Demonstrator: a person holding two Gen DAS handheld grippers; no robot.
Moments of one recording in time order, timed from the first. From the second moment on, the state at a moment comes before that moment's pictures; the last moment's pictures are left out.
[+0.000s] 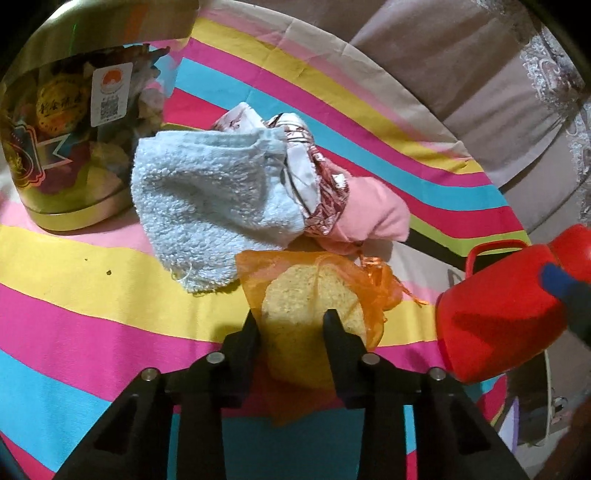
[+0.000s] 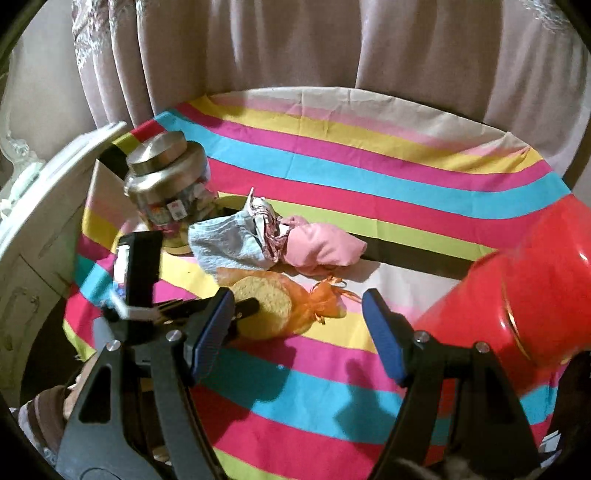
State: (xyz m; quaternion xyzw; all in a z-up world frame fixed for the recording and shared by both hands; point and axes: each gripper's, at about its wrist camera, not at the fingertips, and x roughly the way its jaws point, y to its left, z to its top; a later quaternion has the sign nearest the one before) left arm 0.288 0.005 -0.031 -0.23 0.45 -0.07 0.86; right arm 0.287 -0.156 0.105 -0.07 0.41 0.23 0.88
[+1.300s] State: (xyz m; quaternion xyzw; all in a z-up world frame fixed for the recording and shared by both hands) left arm 0.234 0.042 -0.030 -0.33 0.41 -0.10 0.84; right arm 0.401 -0.071 0.004 -0.09 0.50 0.29 0.81
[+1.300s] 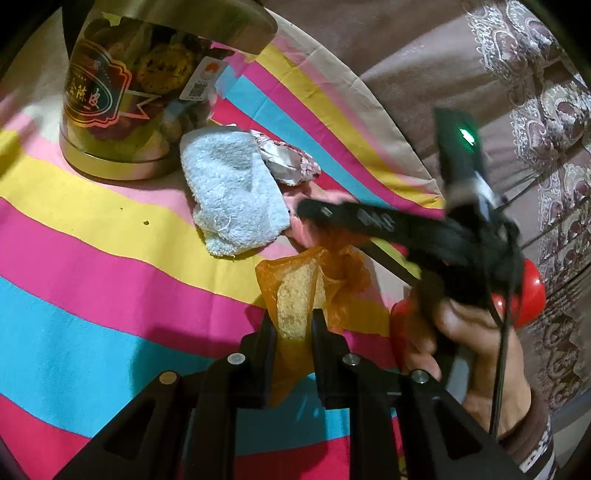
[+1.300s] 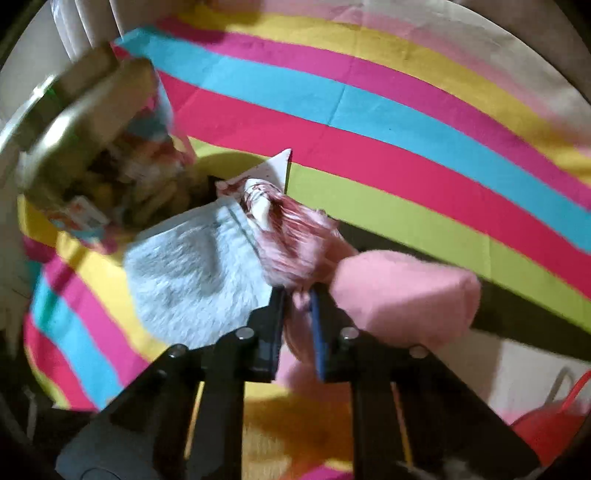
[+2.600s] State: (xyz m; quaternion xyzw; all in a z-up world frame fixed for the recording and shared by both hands) left arm 0.178 0.055 0.000 -0.32 0.39 -0.04 0.86; right arm 0.345 -0.084 0.004 -0.19 0.43 0.20 0.86
